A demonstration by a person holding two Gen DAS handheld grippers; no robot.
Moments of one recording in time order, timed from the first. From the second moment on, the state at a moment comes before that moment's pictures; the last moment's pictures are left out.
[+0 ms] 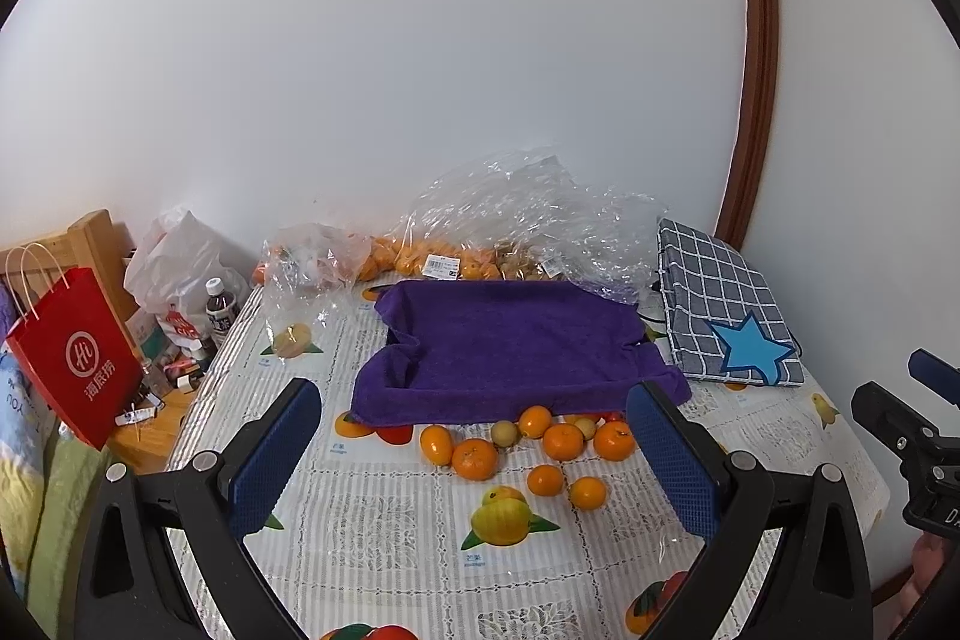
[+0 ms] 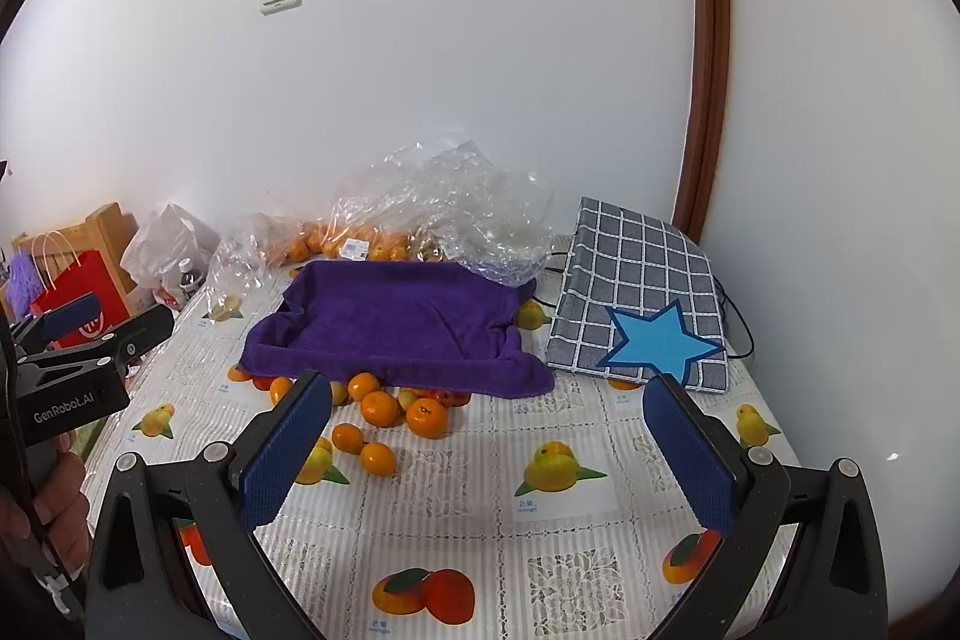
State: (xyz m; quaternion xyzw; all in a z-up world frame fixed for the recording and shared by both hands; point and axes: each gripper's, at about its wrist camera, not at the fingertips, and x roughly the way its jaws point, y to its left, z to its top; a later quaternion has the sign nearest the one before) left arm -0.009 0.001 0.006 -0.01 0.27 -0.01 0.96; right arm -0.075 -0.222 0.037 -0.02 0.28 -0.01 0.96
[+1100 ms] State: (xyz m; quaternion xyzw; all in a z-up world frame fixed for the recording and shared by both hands) left arm -0.016 0.003 0.012 -0.02 0.28 -0.02 0.96; right arm -0.083 -0.212 0.042 -0.04 0.27 0.00 0.96
